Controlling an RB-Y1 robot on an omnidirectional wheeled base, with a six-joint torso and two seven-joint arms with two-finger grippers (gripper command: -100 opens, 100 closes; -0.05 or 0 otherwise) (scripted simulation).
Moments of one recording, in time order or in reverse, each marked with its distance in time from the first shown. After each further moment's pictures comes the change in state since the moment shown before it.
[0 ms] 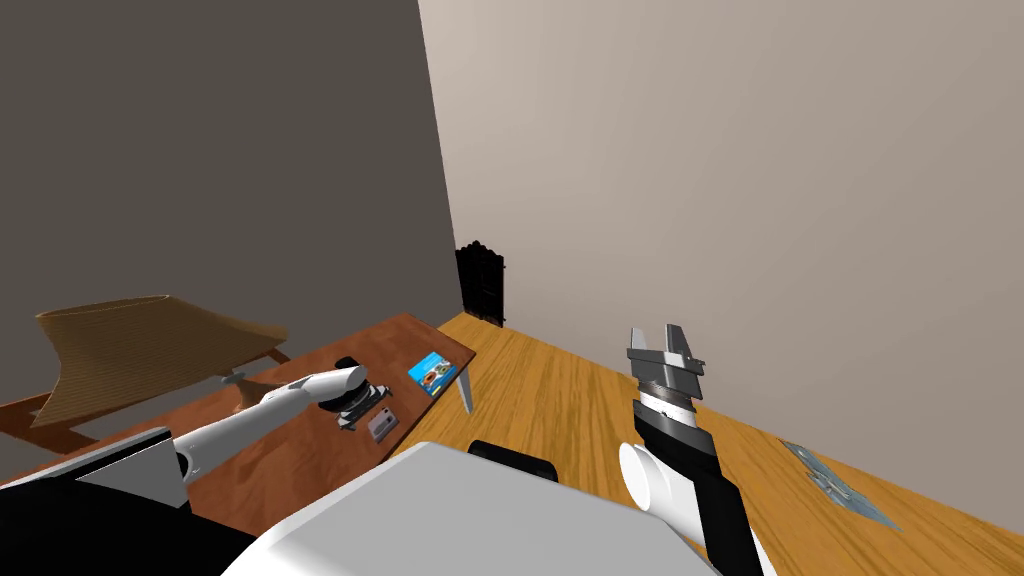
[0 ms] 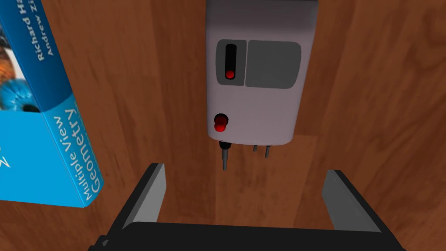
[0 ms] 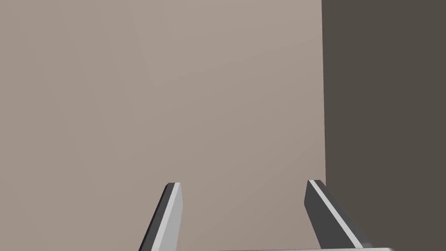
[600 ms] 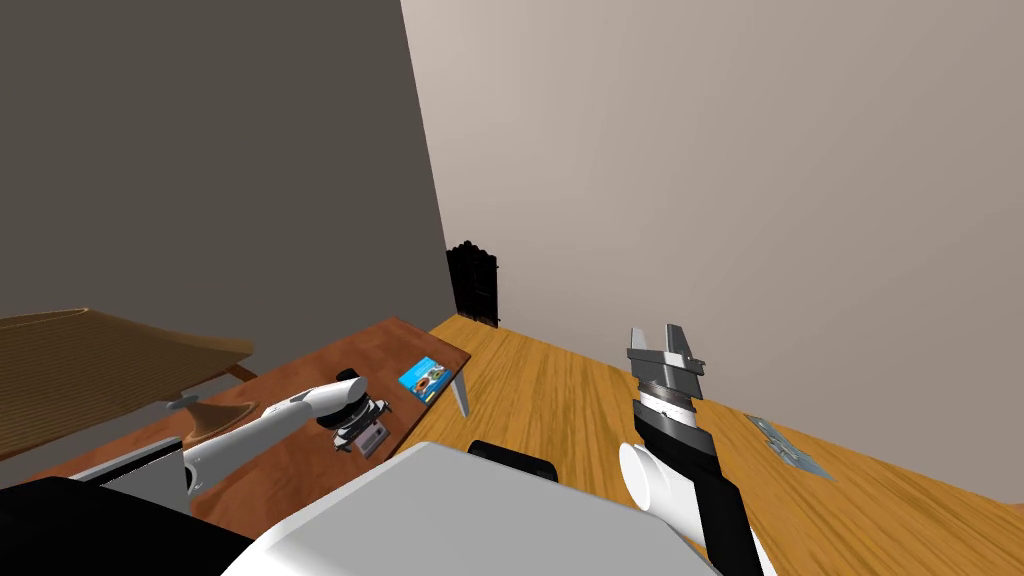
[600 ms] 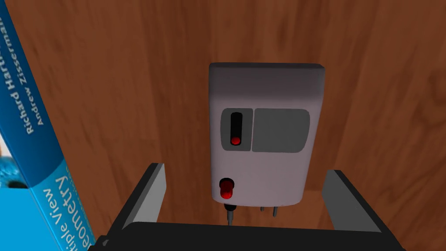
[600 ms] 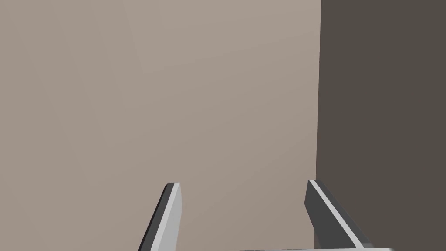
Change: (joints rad) left arm 0.017 -0.058 -0.036 0.035 0.007 0.018 0.019; right arm 0.000 0.000 0.000 0.000 0.000 0.000 0.000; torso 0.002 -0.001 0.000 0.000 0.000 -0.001
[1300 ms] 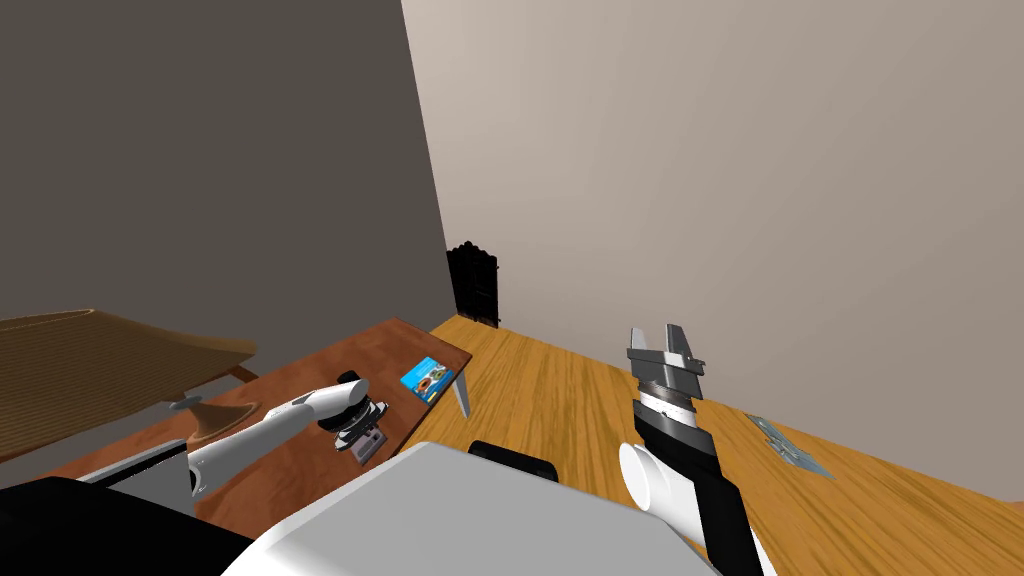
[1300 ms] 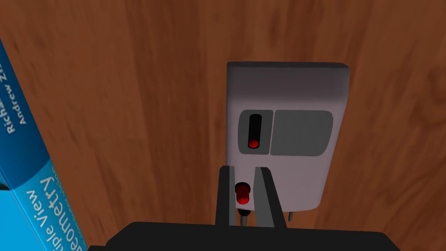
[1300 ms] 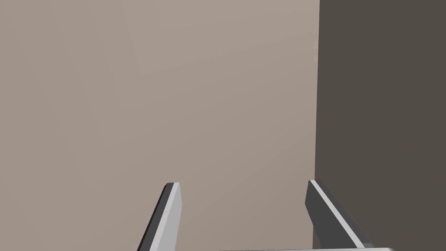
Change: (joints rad) left arm 0.000 -0.020 -0.001 0.010 -0.017 -0.011 0.005; right arm 0.000 0.000 0.000 0.000 0.000 0.000 0.000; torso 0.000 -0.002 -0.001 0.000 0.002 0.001
